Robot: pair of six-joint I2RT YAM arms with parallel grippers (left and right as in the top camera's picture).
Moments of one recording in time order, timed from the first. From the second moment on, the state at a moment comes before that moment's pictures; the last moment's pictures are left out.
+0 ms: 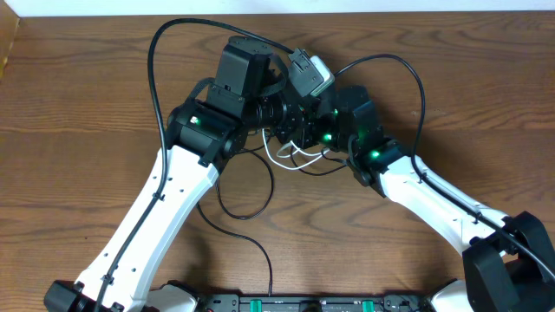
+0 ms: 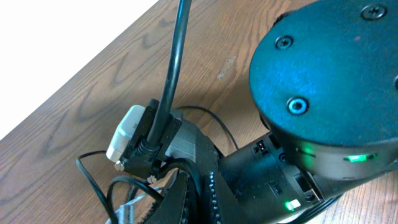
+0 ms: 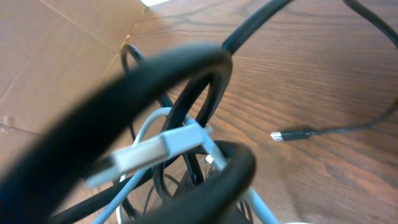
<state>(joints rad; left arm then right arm) -0.48 1.47 1.49 -0.70 0.44 0.35 0.56 1.62 0.99 0.17 -0.40 0.55</state>
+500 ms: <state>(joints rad) -0.39 1.43 1.49 -0.70 0.44 0.35 0.45 1.62 0.99 -0.03 -0.25 0.60</state>
